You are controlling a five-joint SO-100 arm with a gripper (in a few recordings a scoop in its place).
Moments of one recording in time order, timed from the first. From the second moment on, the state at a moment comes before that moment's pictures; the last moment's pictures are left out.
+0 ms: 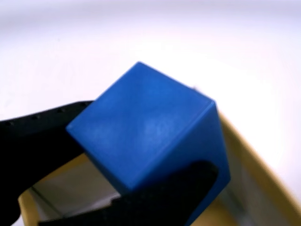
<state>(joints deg) 42.7 96.5 142.9 -23.3 -98.5</state>
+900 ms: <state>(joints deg) 40.0 105.3 149.8 -31.2 -102.2</state>
